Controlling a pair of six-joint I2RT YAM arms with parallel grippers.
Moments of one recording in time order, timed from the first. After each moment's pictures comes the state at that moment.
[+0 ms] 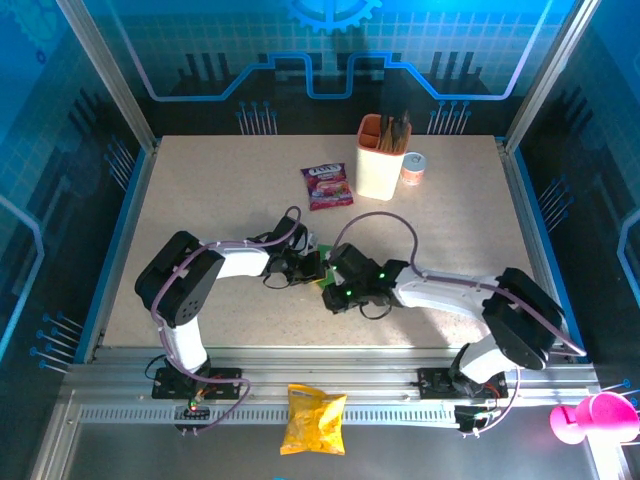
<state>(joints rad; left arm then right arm) -0.54 1.82 0.87 -0.07 0.49 -0.75 0.93 1.53 0.85 -0.35 -0.14 0.57</state>
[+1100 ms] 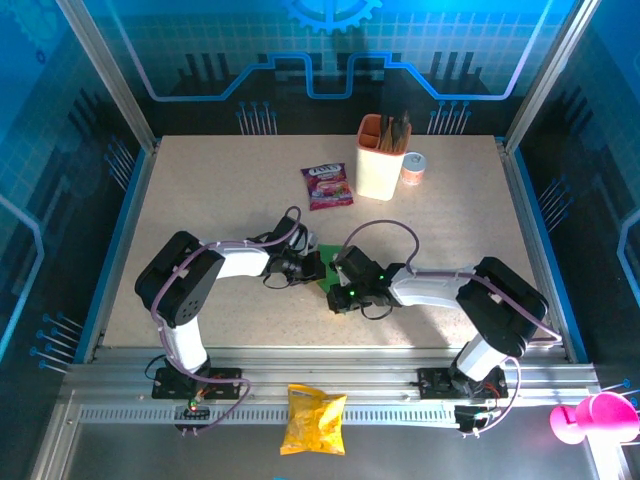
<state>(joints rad) -0.54 1.82 0.87 -0.07 0.49 -0.75 0.85 1.61 0.75 -0.17 -0.23 0.63</state>
